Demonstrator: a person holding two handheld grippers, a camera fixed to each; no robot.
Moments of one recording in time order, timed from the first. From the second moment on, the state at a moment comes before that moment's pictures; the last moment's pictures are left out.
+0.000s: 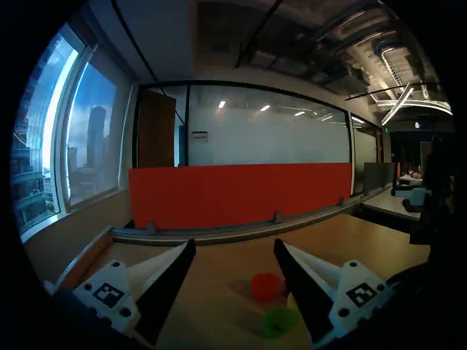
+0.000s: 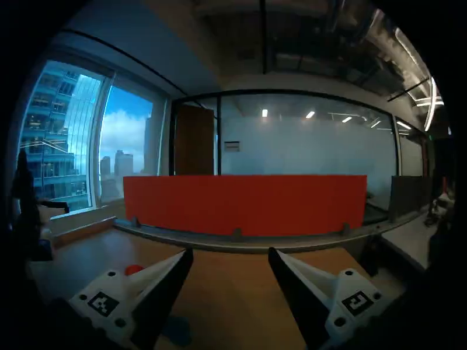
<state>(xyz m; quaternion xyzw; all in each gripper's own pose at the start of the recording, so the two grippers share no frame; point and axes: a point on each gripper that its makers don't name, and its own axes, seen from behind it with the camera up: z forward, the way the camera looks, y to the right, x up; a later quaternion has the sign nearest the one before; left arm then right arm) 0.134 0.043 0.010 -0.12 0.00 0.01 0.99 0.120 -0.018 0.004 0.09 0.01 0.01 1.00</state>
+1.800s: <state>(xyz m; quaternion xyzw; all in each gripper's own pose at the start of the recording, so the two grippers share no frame) 0.097 0.094 -0.013 -0.32 -0.07 0.04 0.94 0.091 -0.086 -0.033 0.30 -0.09 -0.06 0.95</state>
